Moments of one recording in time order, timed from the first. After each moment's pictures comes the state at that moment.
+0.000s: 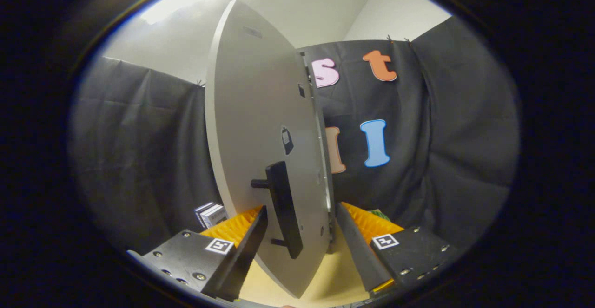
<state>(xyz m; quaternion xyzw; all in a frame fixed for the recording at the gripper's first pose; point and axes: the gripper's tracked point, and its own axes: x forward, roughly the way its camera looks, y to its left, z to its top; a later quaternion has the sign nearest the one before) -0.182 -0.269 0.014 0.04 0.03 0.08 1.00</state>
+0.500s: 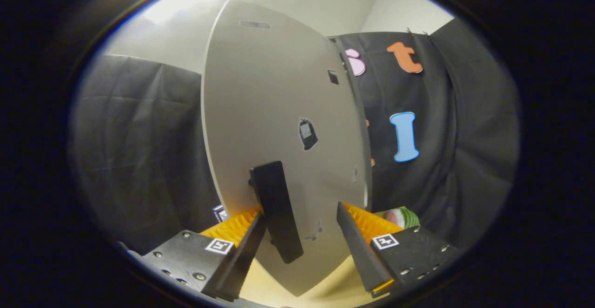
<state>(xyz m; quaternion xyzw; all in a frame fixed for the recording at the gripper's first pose) -0.149 -0.188 -0.002 0.04 0.05 0.14 0.99</state>
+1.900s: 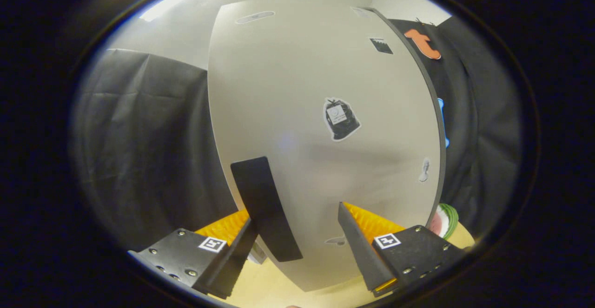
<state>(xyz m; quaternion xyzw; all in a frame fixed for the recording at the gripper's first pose) -0.035 -0.062 -0.024 0.07 0.05 0.12 0.99</state>
